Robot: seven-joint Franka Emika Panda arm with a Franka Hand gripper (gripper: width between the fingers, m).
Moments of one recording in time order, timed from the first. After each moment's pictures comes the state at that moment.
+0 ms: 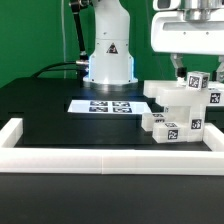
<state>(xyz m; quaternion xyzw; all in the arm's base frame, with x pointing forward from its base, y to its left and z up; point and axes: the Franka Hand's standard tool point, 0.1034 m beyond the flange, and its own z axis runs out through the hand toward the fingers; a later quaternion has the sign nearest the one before) 0.519 0.127 0.117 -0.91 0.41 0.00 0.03</state>
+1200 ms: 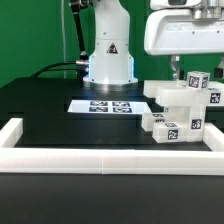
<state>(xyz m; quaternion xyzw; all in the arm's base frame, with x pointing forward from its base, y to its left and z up) 0.521 0.127 0.118 -0.99 -0.11 -0.04 0.02</state>
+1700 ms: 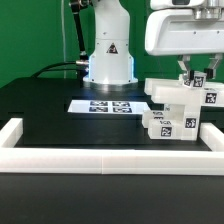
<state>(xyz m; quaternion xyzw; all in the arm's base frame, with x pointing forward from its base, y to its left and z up) 0.522 0.126 0.117 -0.99 -0.11 -0.04 0.02</state>
